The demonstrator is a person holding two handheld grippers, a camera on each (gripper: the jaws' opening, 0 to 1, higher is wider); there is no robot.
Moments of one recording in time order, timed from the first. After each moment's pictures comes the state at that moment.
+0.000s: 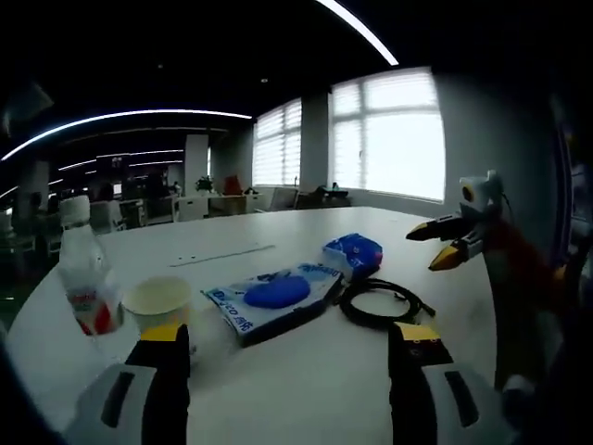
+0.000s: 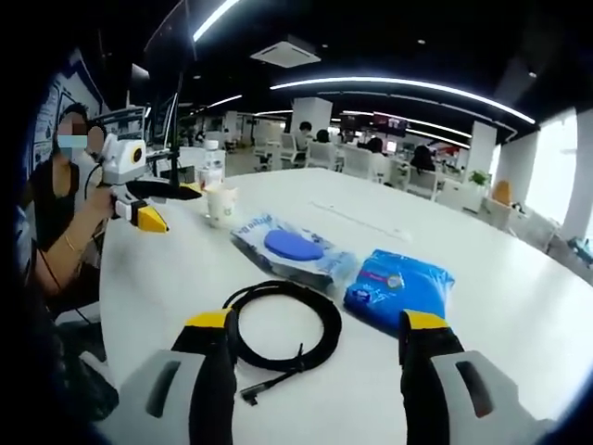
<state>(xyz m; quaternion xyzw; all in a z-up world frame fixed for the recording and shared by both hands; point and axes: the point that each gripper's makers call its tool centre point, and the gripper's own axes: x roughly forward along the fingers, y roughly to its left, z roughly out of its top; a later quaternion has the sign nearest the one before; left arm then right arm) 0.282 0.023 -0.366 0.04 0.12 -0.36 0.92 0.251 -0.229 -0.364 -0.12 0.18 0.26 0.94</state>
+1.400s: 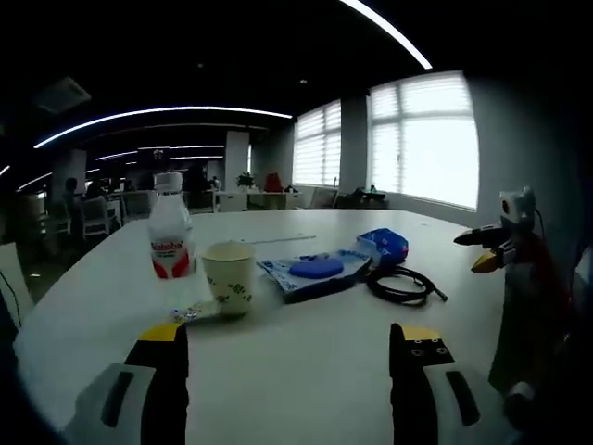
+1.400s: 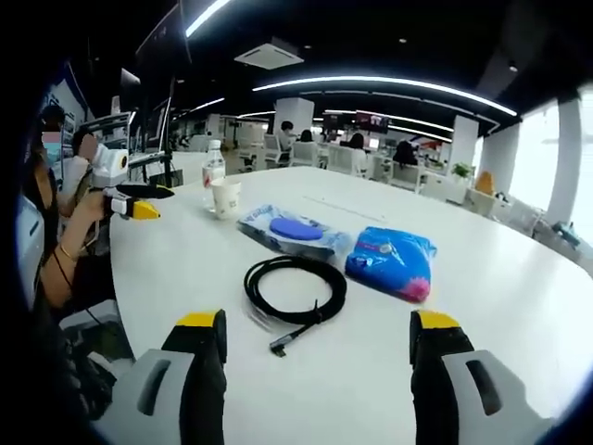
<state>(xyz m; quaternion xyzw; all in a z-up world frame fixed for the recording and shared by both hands) 0.243 0.100 -0.377 0.02 0.13 -0.27 0.95 0.187 -0.243 -0.372 -0.11 0.19 0.22 0.95</state>
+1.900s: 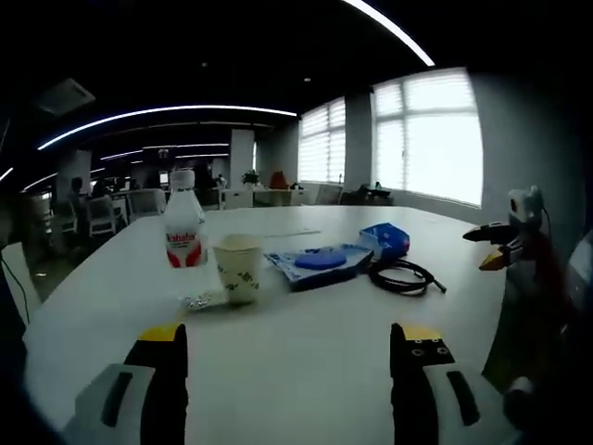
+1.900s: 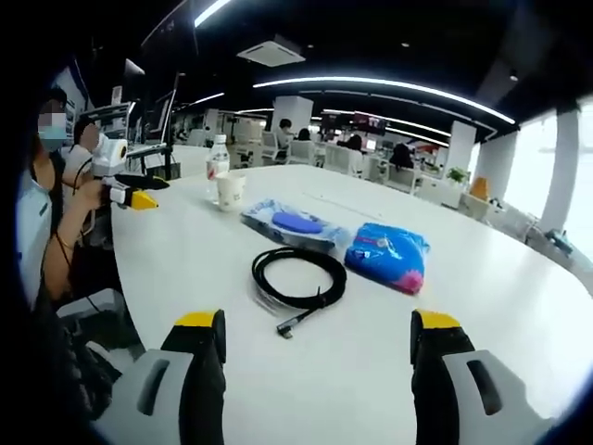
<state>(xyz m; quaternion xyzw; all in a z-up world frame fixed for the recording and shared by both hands) 0.225 0.115 -0.380 0.02 0.14 -0.25 0.96 0.162 -0.244 -0.372 -0.13 0.19 0.21 0.95</state>
